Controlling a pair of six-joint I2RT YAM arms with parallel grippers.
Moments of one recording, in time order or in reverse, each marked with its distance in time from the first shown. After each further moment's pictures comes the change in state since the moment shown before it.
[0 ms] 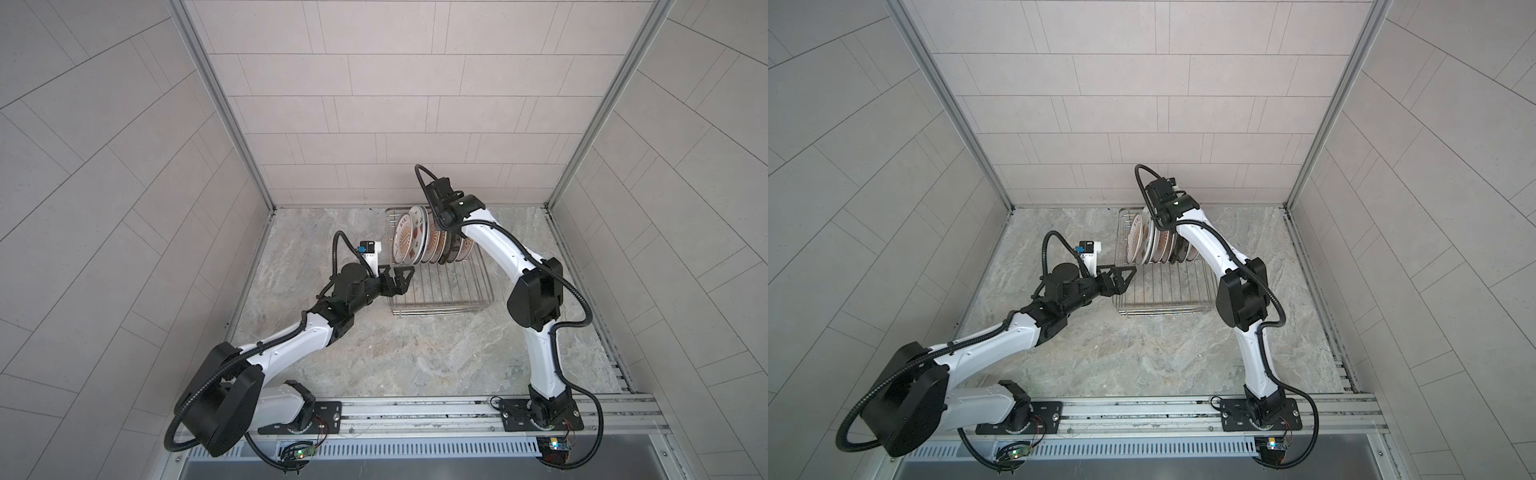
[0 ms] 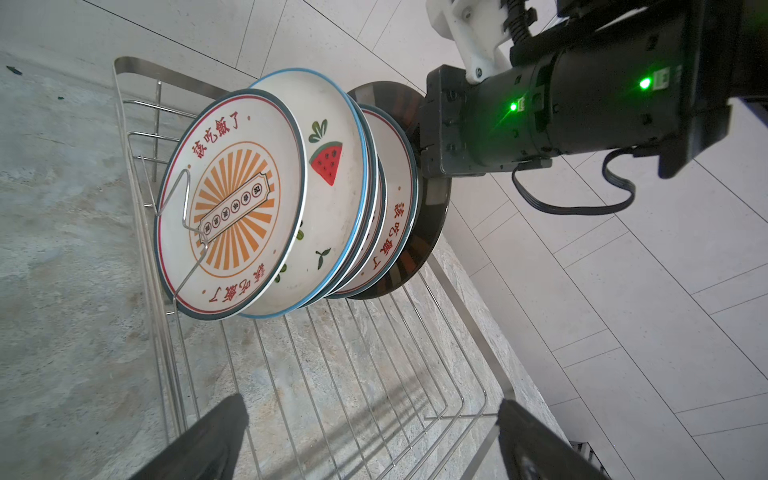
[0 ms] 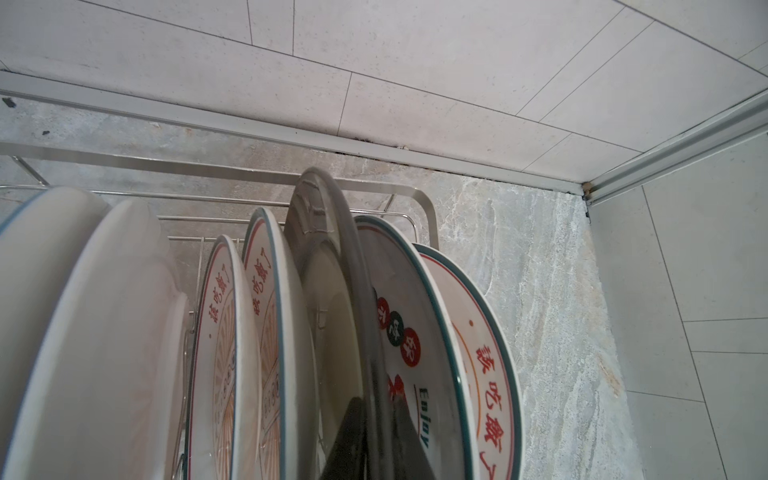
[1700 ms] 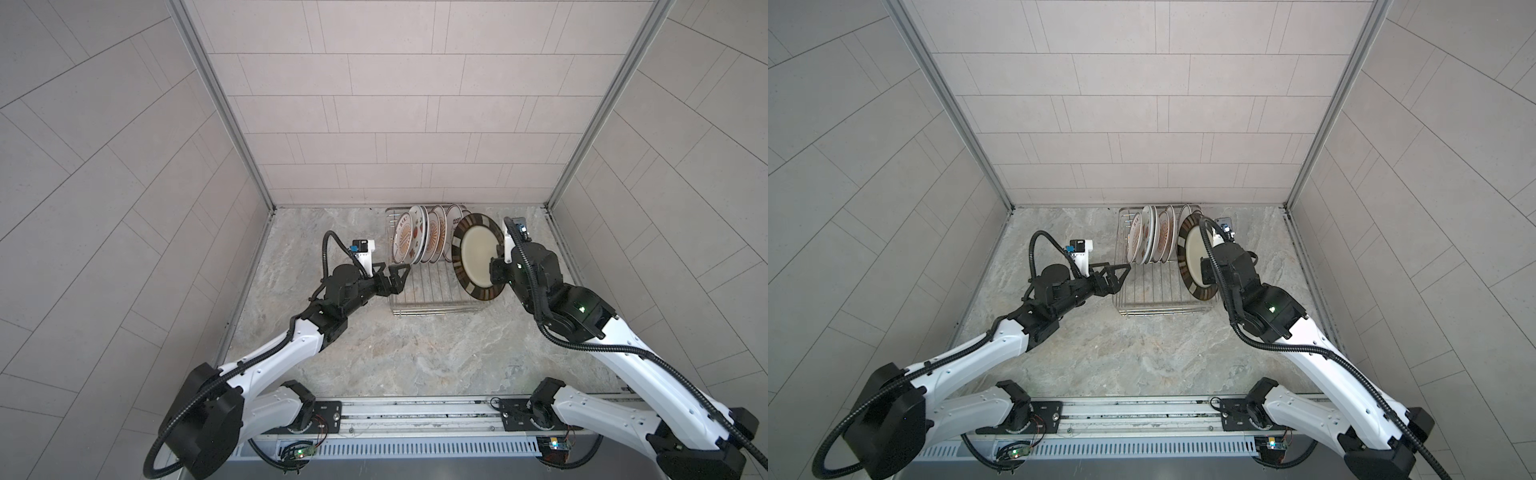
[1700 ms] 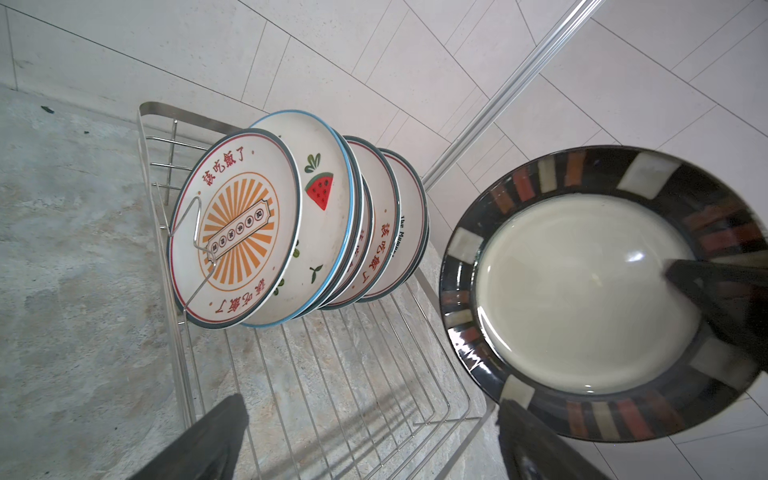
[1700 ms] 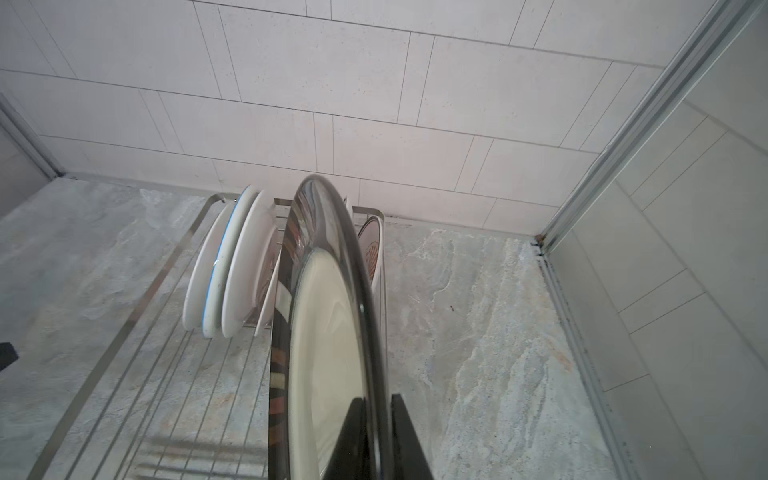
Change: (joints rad) left arm 0.000 -0.131 -0.002 -0.074 0.002 -0.005; right arm 0.141 -1.203 -1.050 0.357 -0.058 -0.043
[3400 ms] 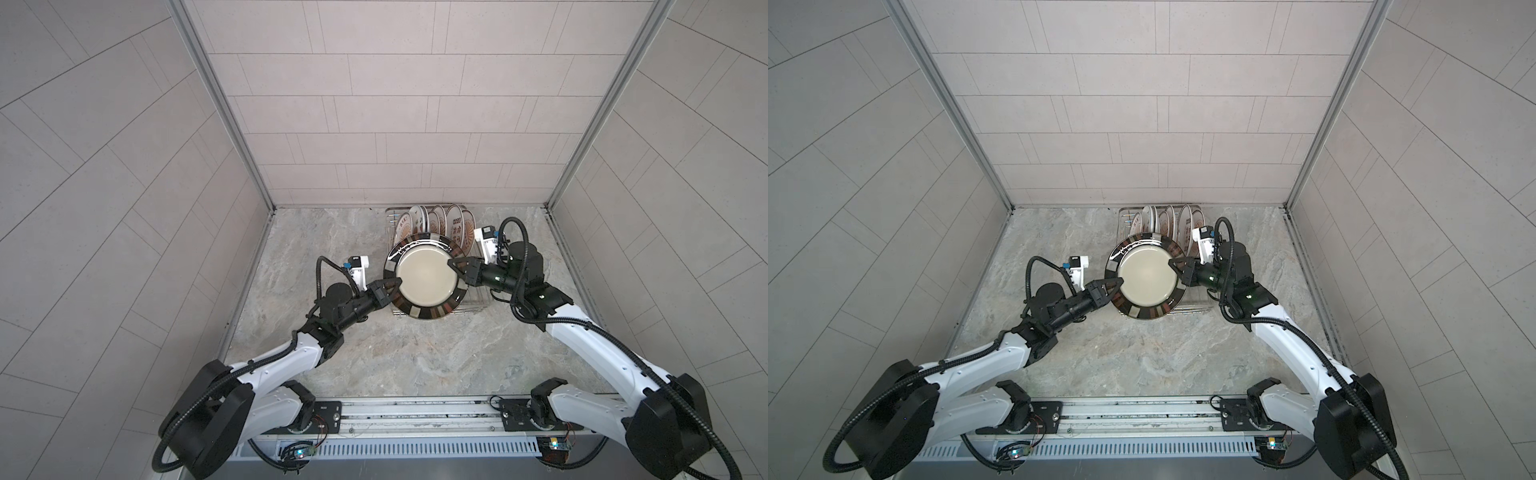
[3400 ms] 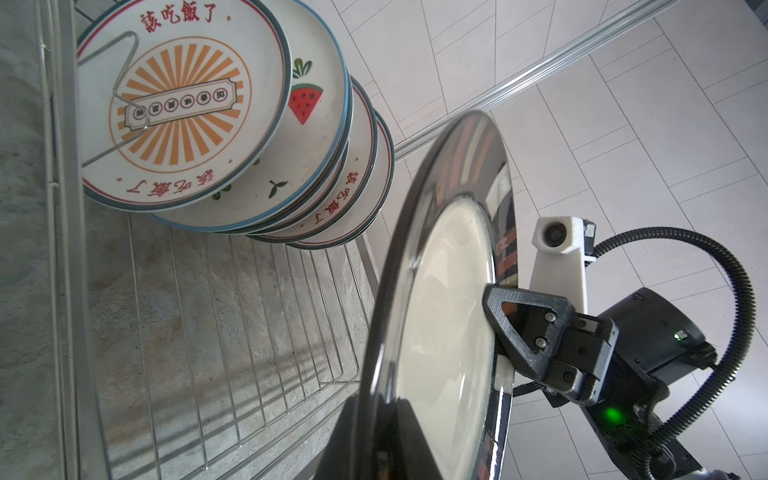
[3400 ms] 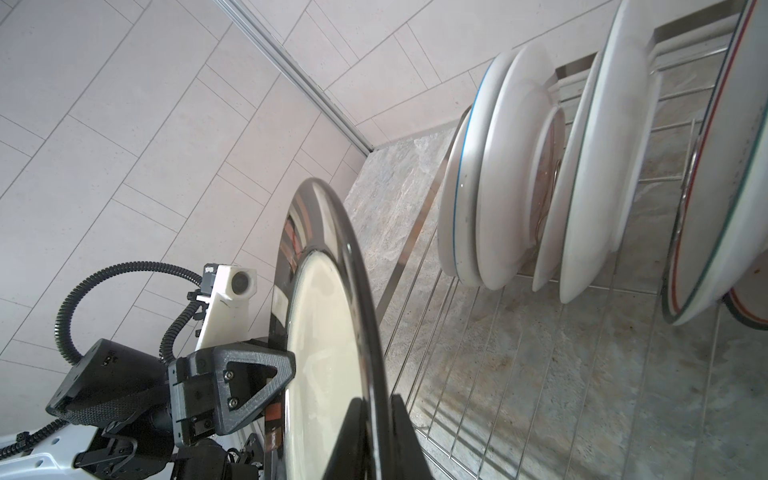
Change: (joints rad) left arm 0.002 0.013 -0.211 0.312 0.152 -0.413; right arm -0.259 0.181 -0.302 0.604 -1.052 0.393
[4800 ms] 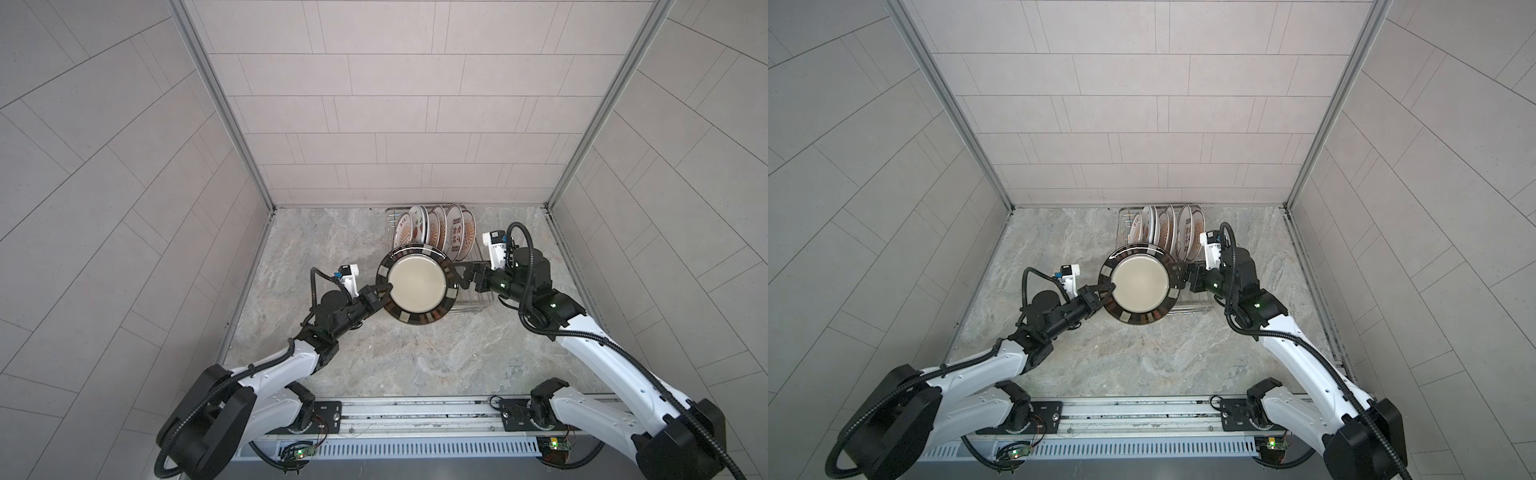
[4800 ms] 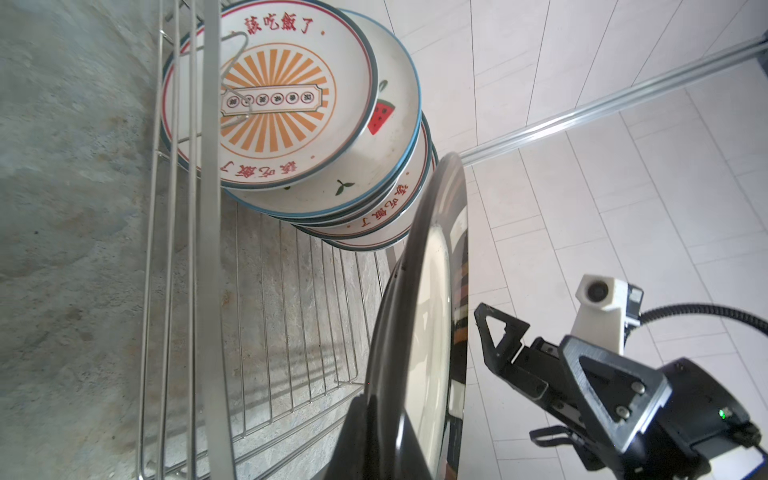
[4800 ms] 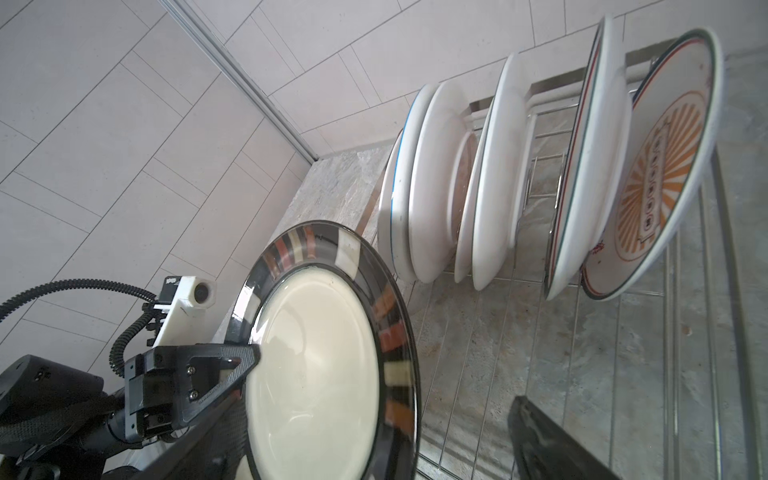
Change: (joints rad) left arm 0.073 -0.027 -0.111 0.058 -0.044 -0.131; right arm 0.030 -0.155 -0.024 -0.172 0.235 -0.124
